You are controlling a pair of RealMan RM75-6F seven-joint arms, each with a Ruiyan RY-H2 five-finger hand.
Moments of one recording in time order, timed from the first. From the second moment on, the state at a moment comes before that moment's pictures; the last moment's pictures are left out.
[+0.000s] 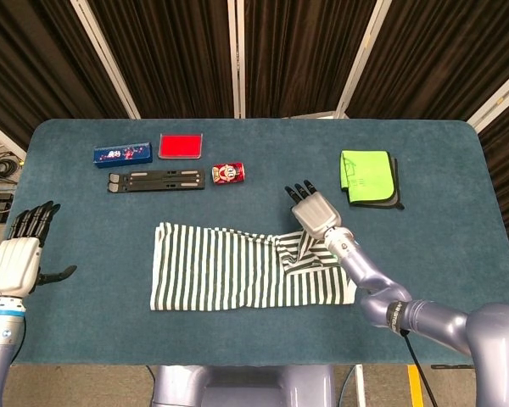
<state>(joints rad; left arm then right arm) -0.24 -1.16 -0.13 -1.73 1.31 1.36 0.10 0.97 -1.55 0.14 -1.18 -1.05 0.70 -0.54</state>
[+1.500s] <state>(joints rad) -0.23 -1.15 -0.11 -1.75 1.35 1.37 0.09 0.85 -1.40 -0.01 -1.36 -1.21 0.80 -0.49</state>
